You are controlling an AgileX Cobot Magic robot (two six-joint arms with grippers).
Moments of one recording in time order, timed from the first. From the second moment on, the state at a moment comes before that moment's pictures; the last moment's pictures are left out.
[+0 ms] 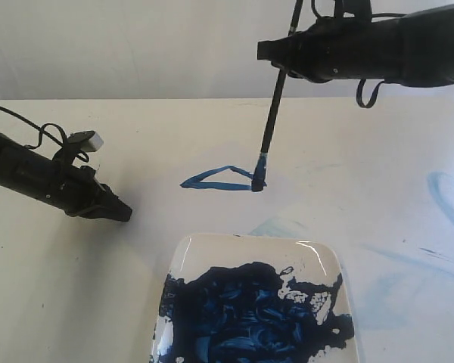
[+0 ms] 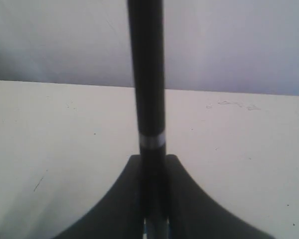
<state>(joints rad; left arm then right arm) -0.09 2.07 -1.17 -1.14 0.80 1.36 0.41 1.76 -1.29 1.51 0.27 -1.33</state>
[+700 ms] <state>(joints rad) -0.09 2.07 -1.17 -1.14 0.80 1.36 0.41 1.86 -1.31 1.74 0.40 -1.69</state>
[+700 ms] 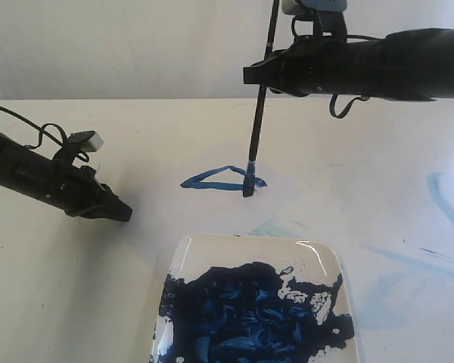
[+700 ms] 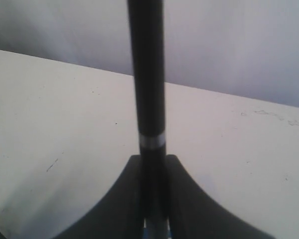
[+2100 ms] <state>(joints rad) -0.09 2.07 -1.17 -1.14 0.80 1.36 0.41 1.93 -1.38 1.75 0.26 -1.69</state>
